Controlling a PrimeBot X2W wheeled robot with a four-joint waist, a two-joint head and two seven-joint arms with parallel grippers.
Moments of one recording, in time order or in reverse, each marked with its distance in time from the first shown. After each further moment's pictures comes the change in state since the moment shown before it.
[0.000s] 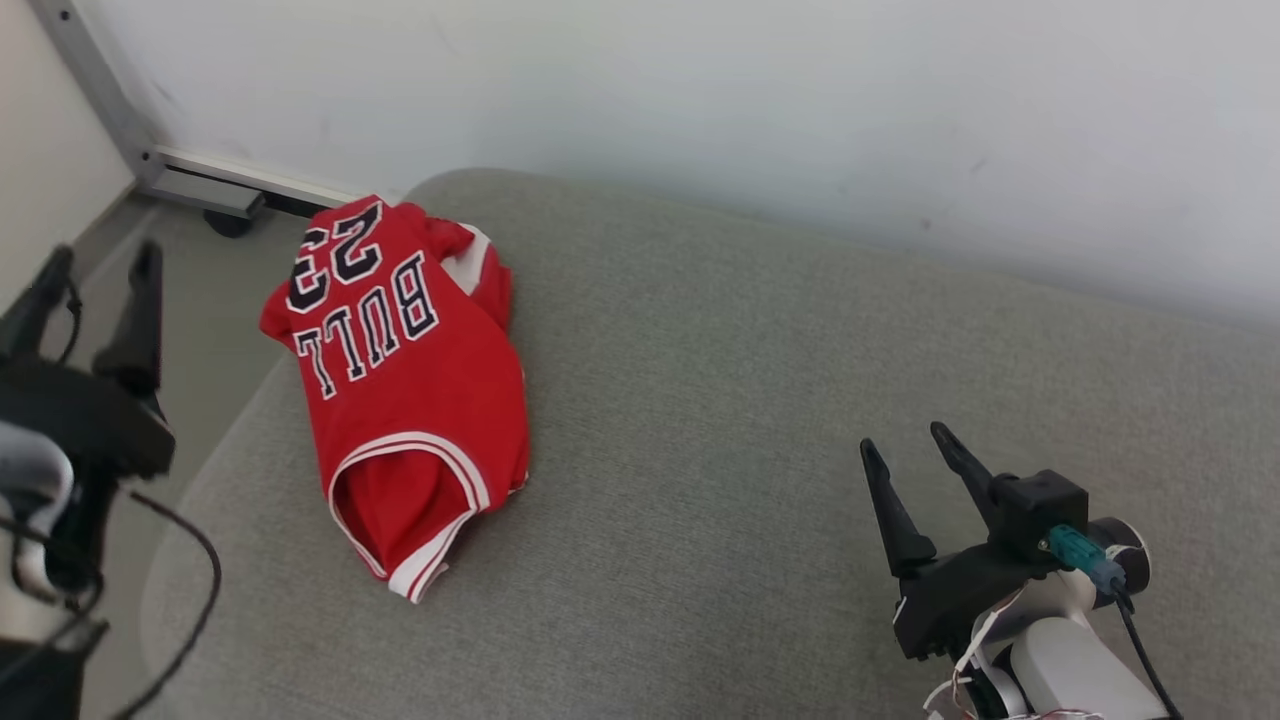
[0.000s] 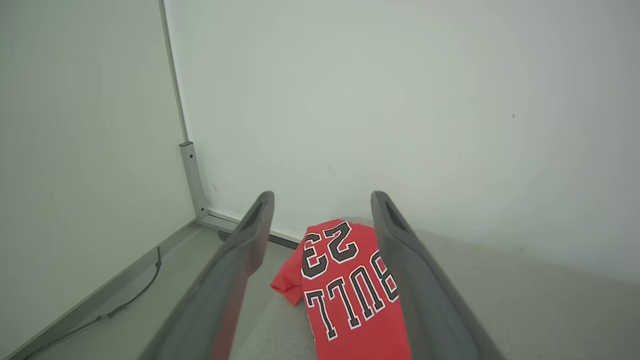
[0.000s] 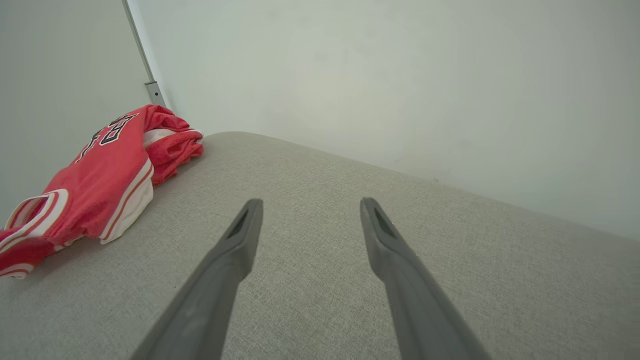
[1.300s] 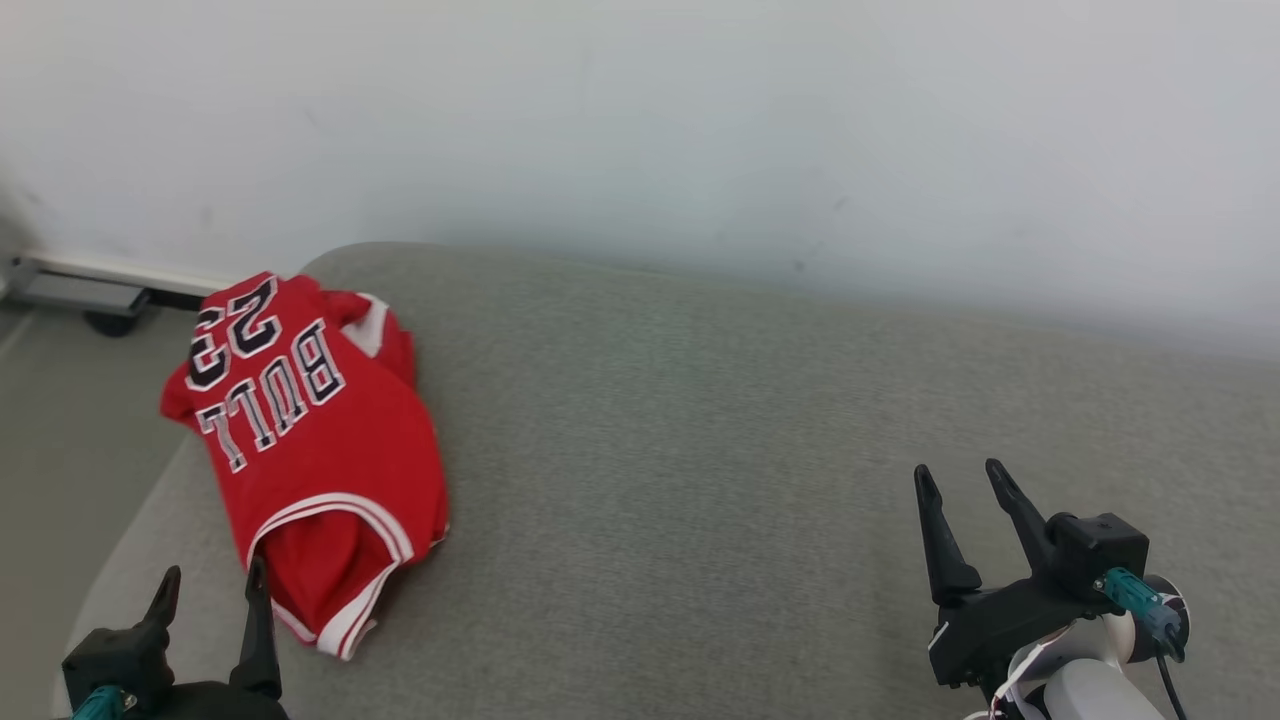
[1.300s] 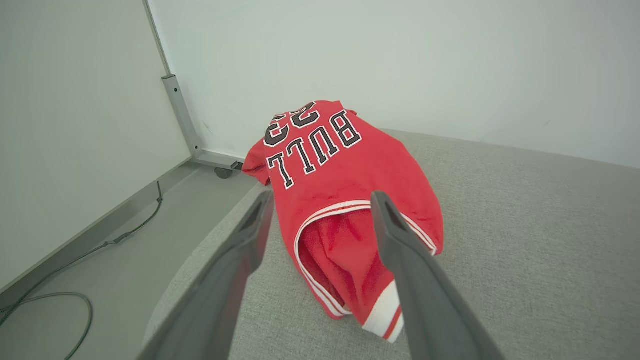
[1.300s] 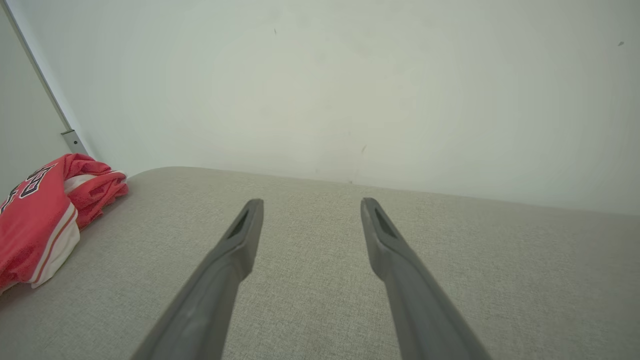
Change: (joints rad) left arm 0.497 -0.109 -0.046 -0.163 0.187 0.229 -0.158; right arm 0.081 -0.003 -0.081 -0.023 0.058 -0.028 -0.045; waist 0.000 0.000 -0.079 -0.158
